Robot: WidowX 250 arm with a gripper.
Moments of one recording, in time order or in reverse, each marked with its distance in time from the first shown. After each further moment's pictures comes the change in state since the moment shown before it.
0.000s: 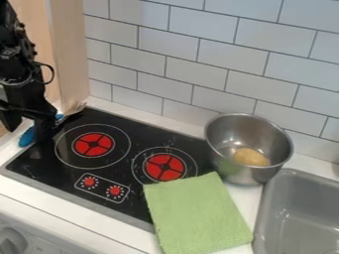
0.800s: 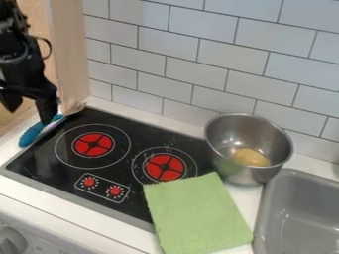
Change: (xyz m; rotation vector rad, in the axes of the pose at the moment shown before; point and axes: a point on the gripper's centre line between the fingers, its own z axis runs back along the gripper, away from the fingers) arm 0.003 -0.008 0.045 -0.025 -0.095 -0.011
